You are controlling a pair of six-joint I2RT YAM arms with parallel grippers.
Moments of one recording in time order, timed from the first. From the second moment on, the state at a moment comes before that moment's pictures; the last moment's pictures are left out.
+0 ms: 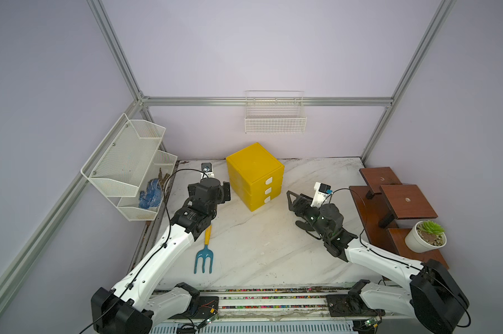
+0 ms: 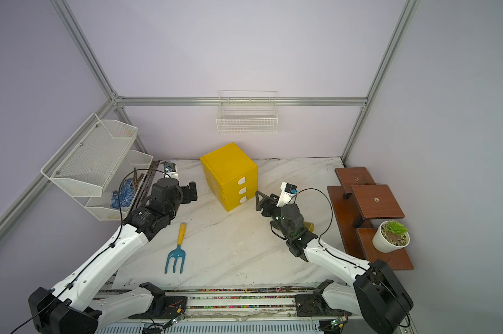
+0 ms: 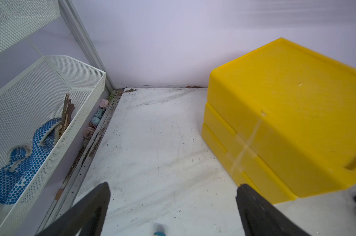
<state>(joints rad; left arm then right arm) -0.38 1.15 0.99 -0.32 -0.54 -0.14 0.59 1.18 0.57 0.52 0.21 0.69</state>
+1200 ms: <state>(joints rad) -0.06 1.57 0.32 0.92 -0.36 0.05 0.52 1.12 0.52 0.48 0.33 0.64</state>
